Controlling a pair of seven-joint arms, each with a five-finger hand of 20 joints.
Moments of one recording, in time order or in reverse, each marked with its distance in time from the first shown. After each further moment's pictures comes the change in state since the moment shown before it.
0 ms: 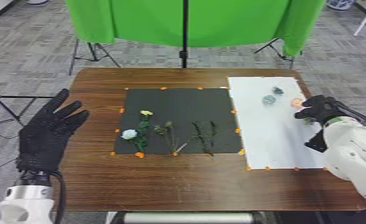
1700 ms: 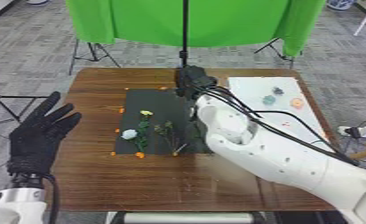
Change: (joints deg) left arm 1.7 -1.7 -3.0 -0.8 0.1 0.7 -2.1; right arm 41.1 -33.7 -44.7 11.6 -17.2 3.7 -10.6
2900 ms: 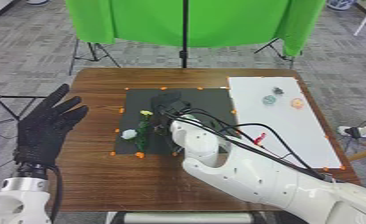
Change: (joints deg) left arm -4.2 0.1 0.4 1.1 1.0 -2.4 -3.9; right arm -5.9 -6.7 -1.7 0.8 -7.5 -11.3 1.3
